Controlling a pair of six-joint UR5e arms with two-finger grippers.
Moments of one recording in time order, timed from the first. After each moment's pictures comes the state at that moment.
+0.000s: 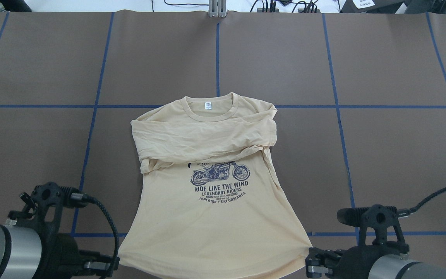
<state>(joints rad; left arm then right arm) -0.17 -1.70 -2.58 -1.54 -1.80 -1.40 -0.07 -1.53 2.64 -1.69 1.34 1.55</state>
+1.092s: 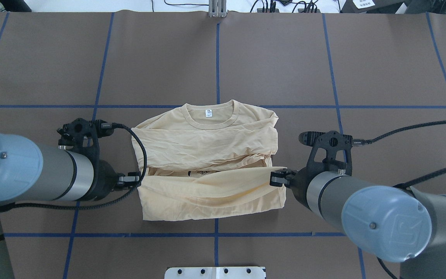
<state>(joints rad) -0.45 -1.87 -2.28 -1.53 -1.78 -1.38 0.27 -1.26 2.34 -1.70 1.35 1.46</state>
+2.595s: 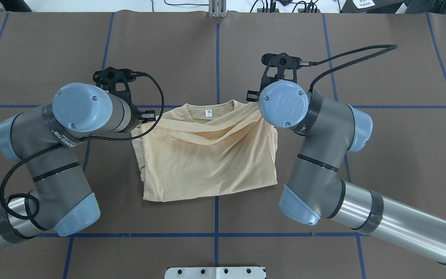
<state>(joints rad) -0.59 -2.04 -1.84 -1.71 -1.63 -1.25 0.56 -0.95 1.68 -1.49 1.39 1.33</state>
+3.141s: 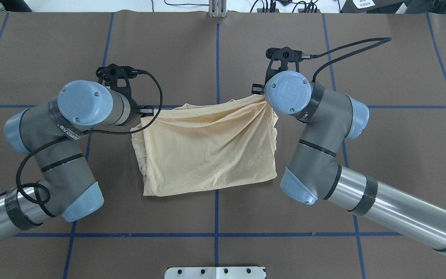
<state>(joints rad) -0.62 -2.04 -1.75 -1.80 -1.63 -1.18 0.60 -0.94 1.59 -1.41 1.44 1.29</state>
